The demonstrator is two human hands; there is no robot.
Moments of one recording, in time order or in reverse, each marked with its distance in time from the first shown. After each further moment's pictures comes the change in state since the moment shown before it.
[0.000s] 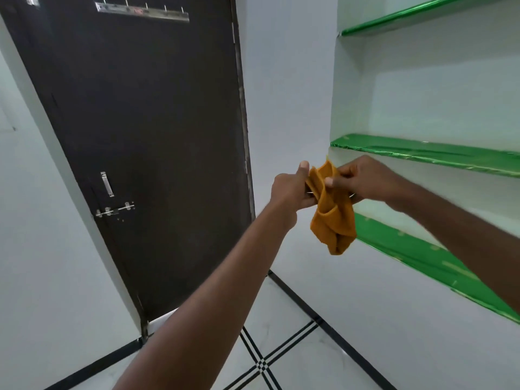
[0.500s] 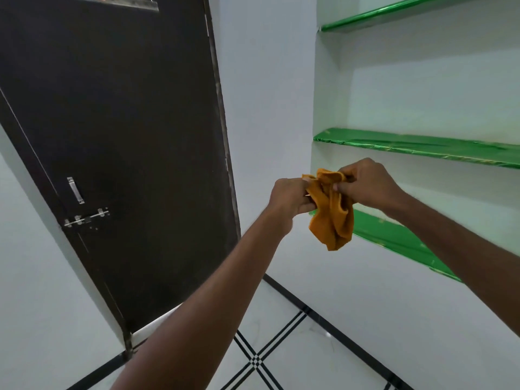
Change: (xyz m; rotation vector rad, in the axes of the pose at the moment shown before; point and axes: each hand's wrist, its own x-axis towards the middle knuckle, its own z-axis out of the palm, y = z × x) left_hand 0.002 -0.013 -0.025 0.025 -0.209 -0.021; right_hand -0.011 -0.005 0.031 -0.260 0.278 0.041
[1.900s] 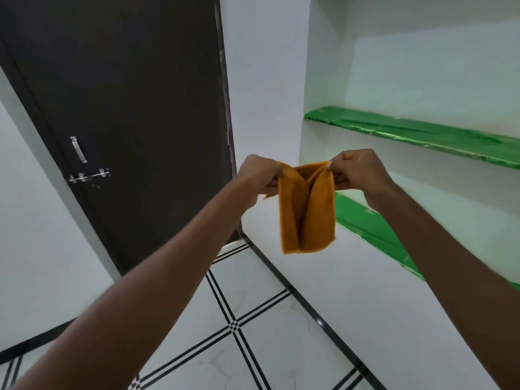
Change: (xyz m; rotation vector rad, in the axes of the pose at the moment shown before) left_hand 0.008 -0.007 0.106 0.263 0.242 -0.022; right_hand 0.015 0.143 -0.049 0.568 -0.085 0.194
